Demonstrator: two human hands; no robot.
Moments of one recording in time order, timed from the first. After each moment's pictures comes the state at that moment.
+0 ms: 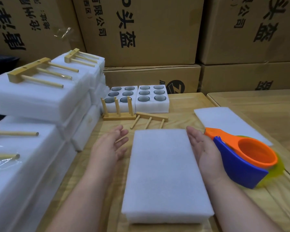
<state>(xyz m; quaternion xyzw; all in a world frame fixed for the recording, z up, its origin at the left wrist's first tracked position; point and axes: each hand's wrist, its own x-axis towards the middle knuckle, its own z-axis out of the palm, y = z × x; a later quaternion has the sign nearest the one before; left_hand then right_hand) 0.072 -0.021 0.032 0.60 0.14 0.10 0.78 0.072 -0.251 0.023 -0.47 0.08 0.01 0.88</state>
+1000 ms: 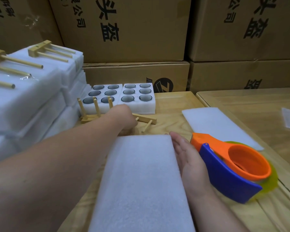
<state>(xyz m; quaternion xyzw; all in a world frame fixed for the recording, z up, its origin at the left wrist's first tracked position) 0.243 -0.075 0.067 0.99 0.05 -0.03 0.08 0.086 -0.250 0.011 -0.43 0.07 0.02 0.90</state>
